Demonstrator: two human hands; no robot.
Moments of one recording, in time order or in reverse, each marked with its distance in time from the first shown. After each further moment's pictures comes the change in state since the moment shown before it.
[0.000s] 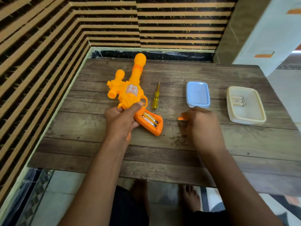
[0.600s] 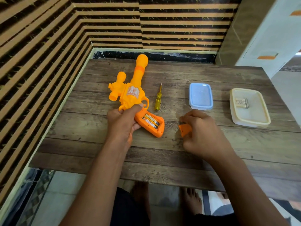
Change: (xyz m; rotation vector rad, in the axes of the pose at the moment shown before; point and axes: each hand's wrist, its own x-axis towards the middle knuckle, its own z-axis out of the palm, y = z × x) left_hand 0.004 -0.002 -0.004 -0.033 -0.008 -0.034; right_hand -0.007 -0.007 -0.011 0.078 -0.177 -0.045
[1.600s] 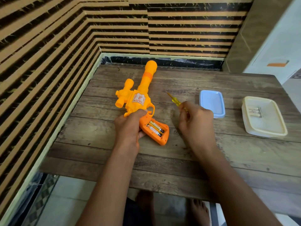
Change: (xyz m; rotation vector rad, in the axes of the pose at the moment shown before) left_hand 0.014 0.004 -0.007 -0.038 0.088 -0.083; right_hand 0.055 -0.024 0.035 0.153 0.483 -0.036
